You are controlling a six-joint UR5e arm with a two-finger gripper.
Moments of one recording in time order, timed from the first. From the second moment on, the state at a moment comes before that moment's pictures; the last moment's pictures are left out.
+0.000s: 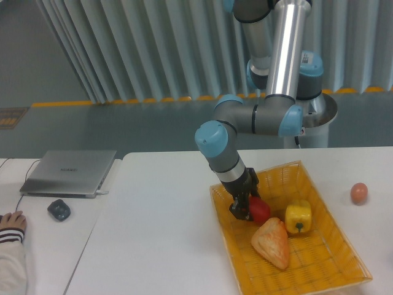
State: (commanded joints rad) arm 1.97 -1.96 -1.63 -1.17 1.80 1.61
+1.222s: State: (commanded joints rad) arm 2.41 -1.75 -1.58 -1.22 1.63 1.83
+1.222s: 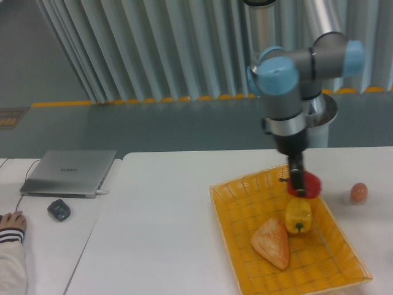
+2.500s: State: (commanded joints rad) arm 2.81 -1.92 -1.59 -1.18 1.58 2.12
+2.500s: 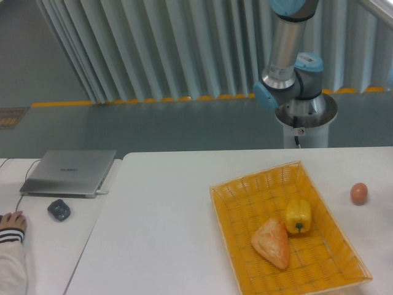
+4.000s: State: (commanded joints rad) arm 2.81 -1.97 -1.60 -1.14 1.57 2.12
